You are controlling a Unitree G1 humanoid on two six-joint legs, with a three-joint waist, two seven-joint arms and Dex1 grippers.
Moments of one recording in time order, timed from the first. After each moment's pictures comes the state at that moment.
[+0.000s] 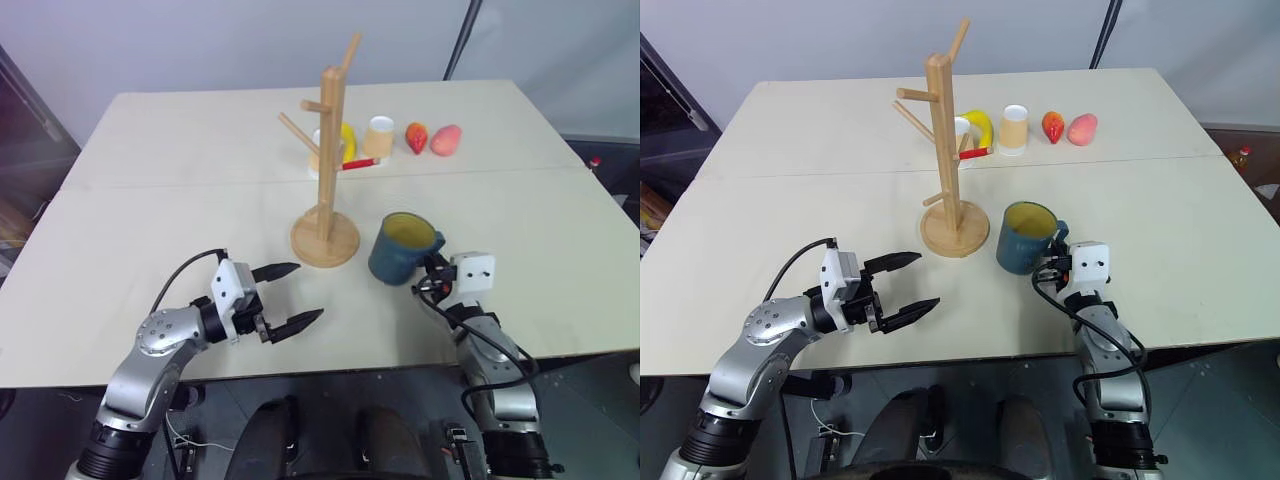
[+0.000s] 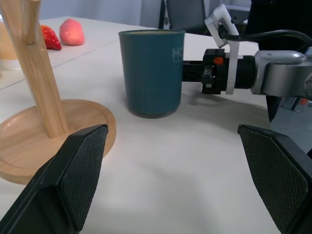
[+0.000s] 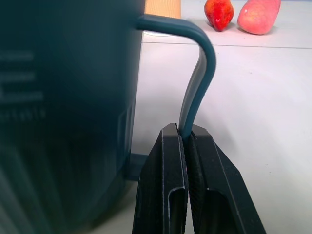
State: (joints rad) left arm -0.04 0.47 -0.07 -0.36 -0.43 0.23 -0.89; right arm -0.02 -0.19 -0.10 -0.13 0.14 0.12 0.19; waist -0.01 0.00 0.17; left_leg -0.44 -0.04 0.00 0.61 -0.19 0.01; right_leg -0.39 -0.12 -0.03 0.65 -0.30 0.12
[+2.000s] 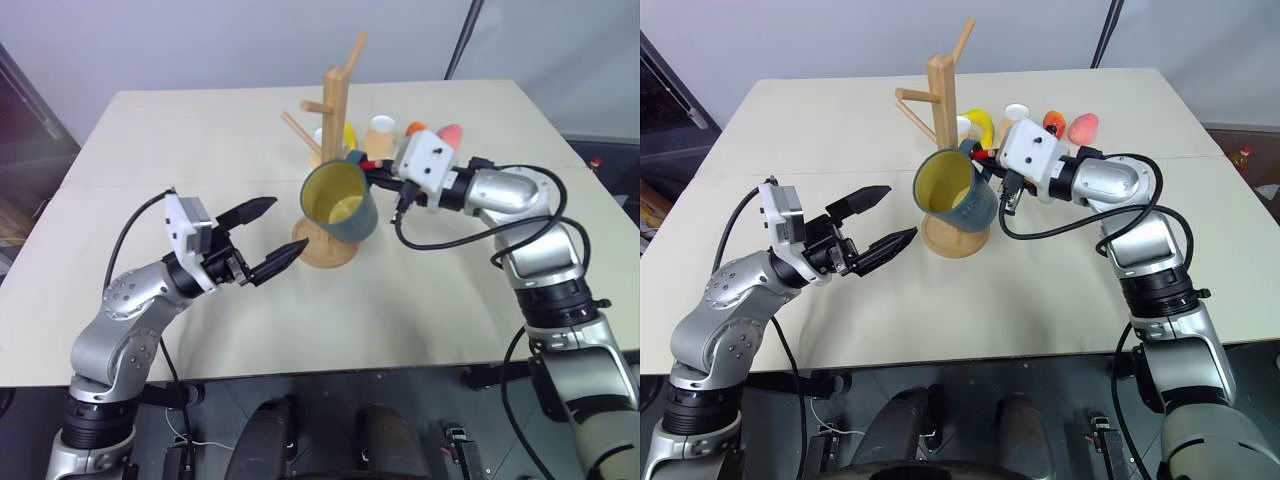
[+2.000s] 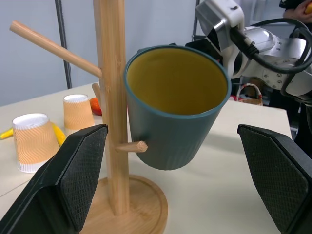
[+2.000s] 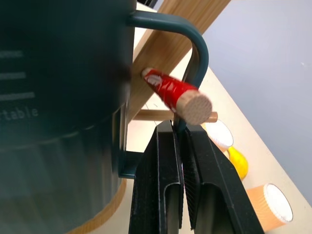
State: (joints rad) left arm -0.21 0.49 0.11 -0.45 -0.68 0.38 -0.75; right arm -0.77 -0.60 0.15 0.04 0.06 0.17 0.86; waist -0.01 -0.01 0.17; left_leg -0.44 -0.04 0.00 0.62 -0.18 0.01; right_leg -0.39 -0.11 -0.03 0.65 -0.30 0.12
